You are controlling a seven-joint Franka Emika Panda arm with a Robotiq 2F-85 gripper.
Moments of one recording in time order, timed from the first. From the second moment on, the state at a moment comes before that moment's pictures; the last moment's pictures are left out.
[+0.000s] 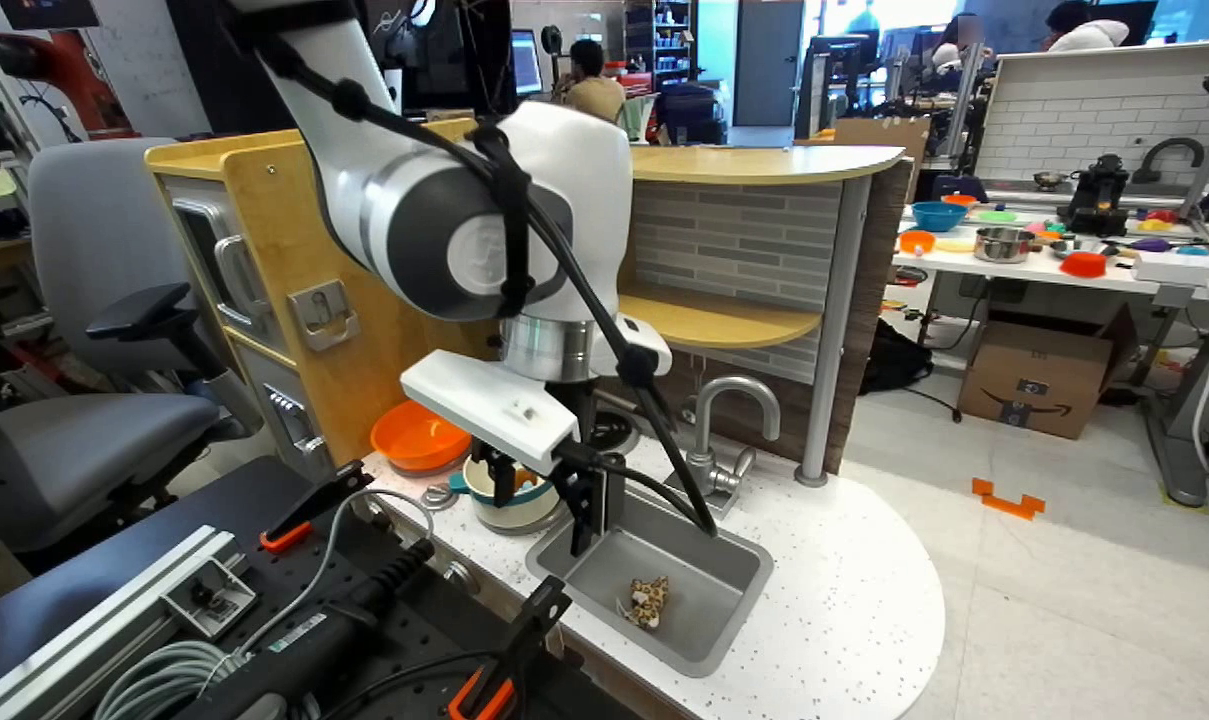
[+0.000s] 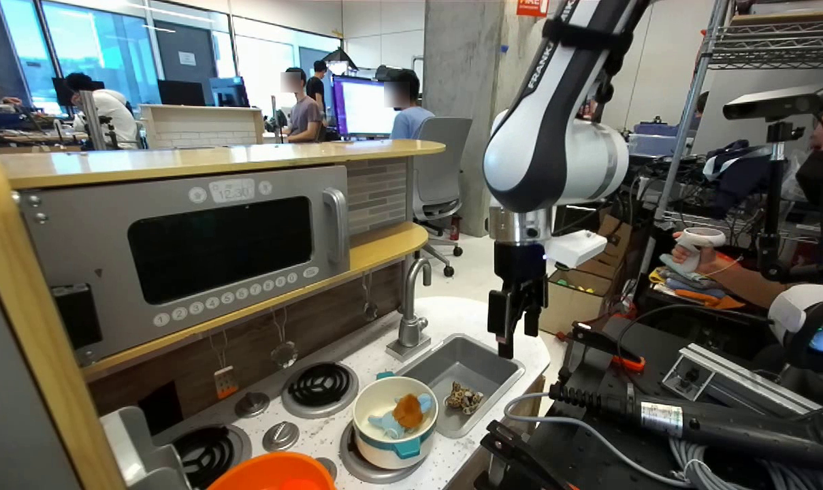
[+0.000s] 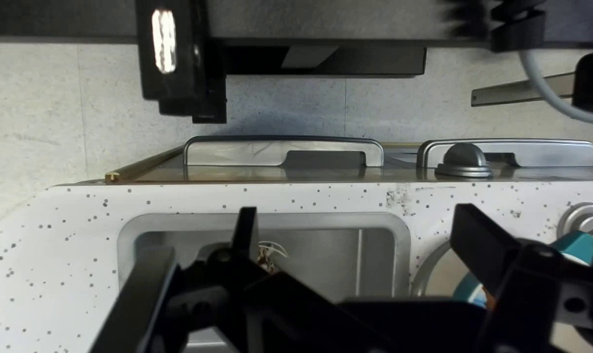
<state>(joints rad) -0.11 0.43 -0.02 -2.43 0.13 2.66 -0.30</state>
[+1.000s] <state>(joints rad) -0.13 0.88 0.01 -2.02 0.00 2.67 -0.31</state>
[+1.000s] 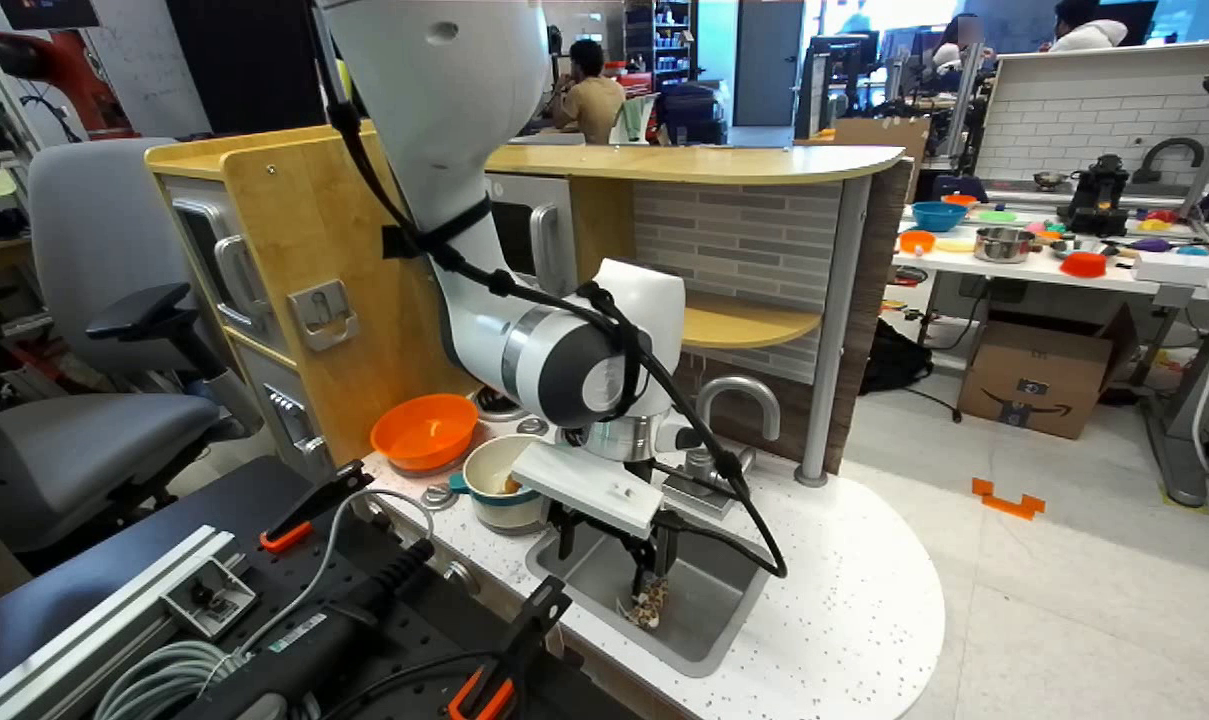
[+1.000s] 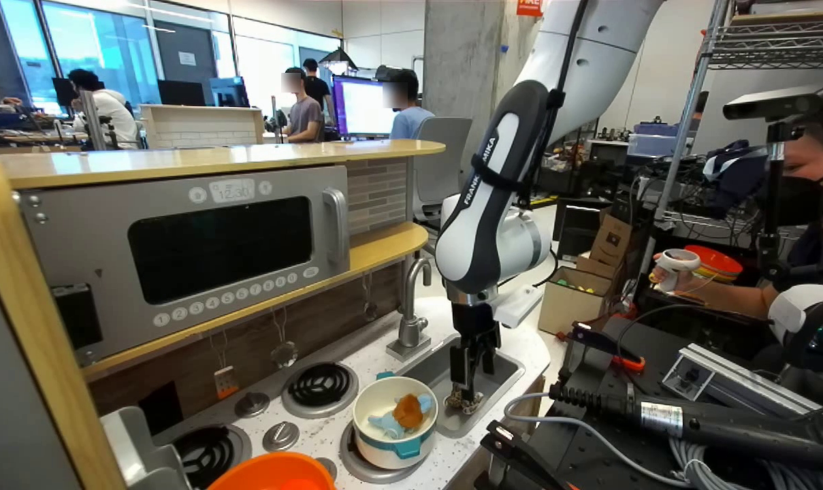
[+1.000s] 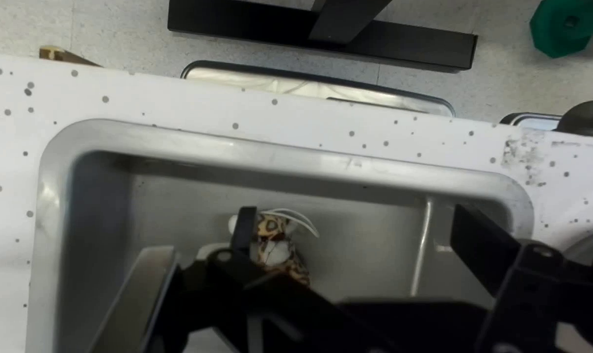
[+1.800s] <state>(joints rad) -0.13 1.03 0.00 -1.85 -0.02 2.67 -0.29</state>
